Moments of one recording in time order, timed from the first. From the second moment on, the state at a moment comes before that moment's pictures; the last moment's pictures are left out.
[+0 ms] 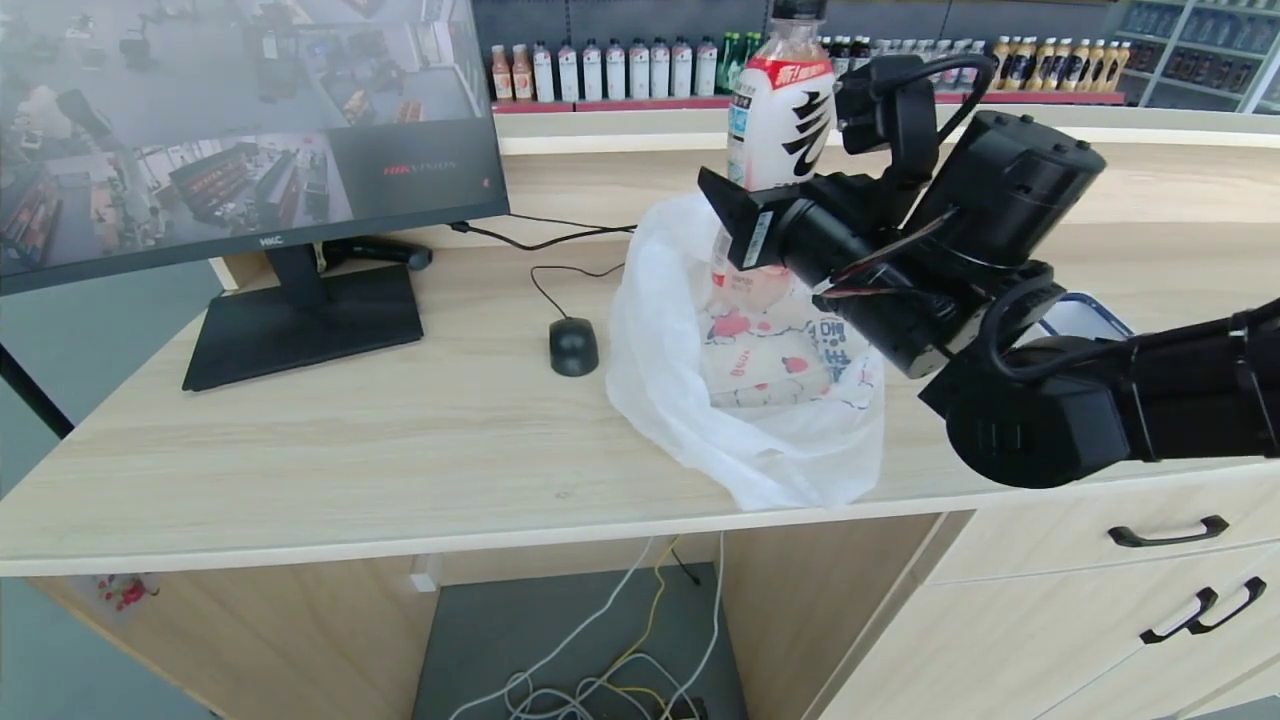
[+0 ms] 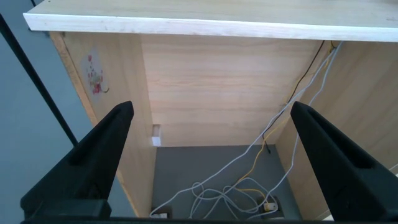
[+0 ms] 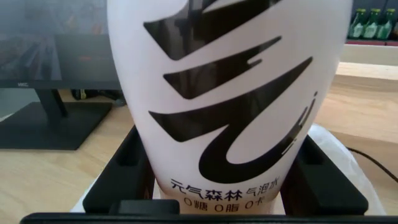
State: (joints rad) left arm 0.00 0.00 0.00 0.00 0.00 0.02; right arm 0.60 1.95 -1.32 -0.99 -0.10 -0.10
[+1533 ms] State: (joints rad) left arm 0.00 0.00 0.00 0.00 0.00 0.02; right arm 0.57 2.17 -1.44 -1.02 -0.07 -0.08
